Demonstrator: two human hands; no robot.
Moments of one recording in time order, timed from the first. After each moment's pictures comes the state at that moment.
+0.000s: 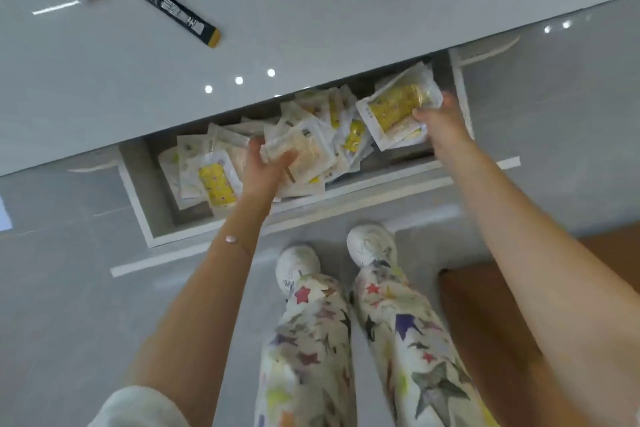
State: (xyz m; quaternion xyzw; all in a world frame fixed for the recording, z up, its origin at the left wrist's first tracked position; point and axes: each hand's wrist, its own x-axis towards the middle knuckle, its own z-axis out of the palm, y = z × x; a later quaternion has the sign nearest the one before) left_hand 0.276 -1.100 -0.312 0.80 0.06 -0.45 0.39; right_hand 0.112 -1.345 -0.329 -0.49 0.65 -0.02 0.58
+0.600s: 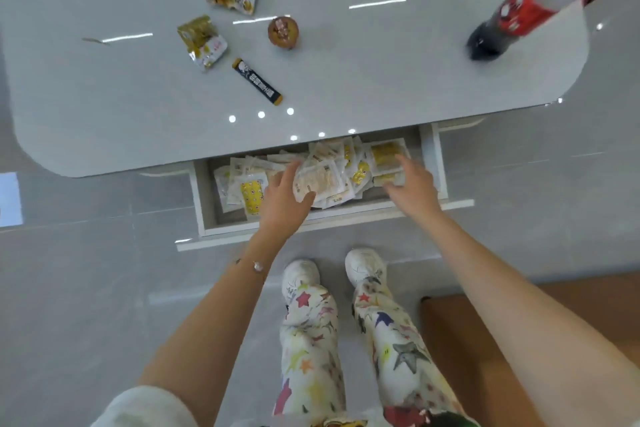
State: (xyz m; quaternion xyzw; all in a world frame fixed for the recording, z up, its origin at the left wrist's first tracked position) left_hand 0.267 -1.081 -0.137 0.88 -0.19 -0.38 0.22; right_hand 0.118 -1.273 -0.161 -0.79 0.47 0.16 0.36
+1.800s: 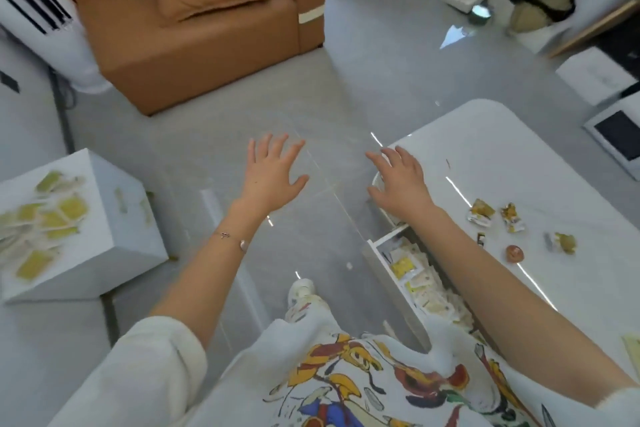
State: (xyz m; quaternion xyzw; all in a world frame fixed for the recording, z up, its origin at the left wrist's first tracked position) left_hand 0.214 -0.619 0.269 0.99 0.12 0.00 0.08; right_hand 0.309 -0.853 0.275 -0.95 -0.28 0.13 0.10
